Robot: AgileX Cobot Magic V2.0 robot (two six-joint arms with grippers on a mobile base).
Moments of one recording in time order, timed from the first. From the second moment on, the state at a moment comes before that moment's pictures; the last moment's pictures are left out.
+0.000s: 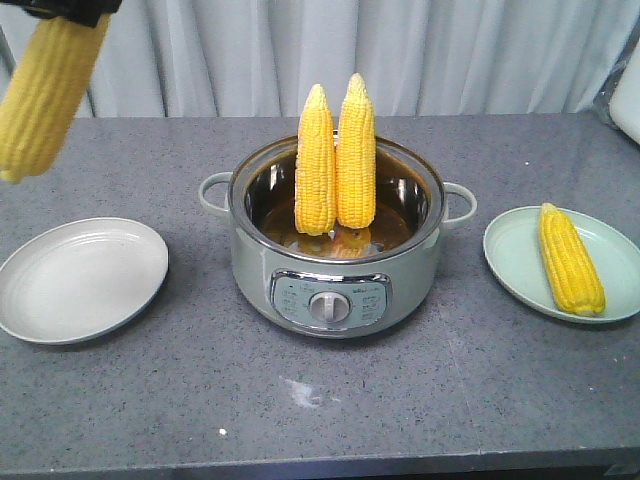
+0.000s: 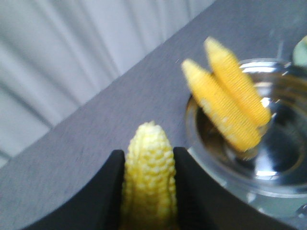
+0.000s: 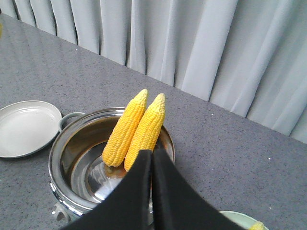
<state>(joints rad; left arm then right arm) -0.22 1.55 -1.98 -0.19 1.13 0.48 -0.22 1.25 -1.80 0.76 1.27 -0.63</state>
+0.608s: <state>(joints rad) -0.20 1.75 -1.67 0.16 1.02 0.05 -0.22 1.25 -1.80 0.76 1.27 -0.63</state>
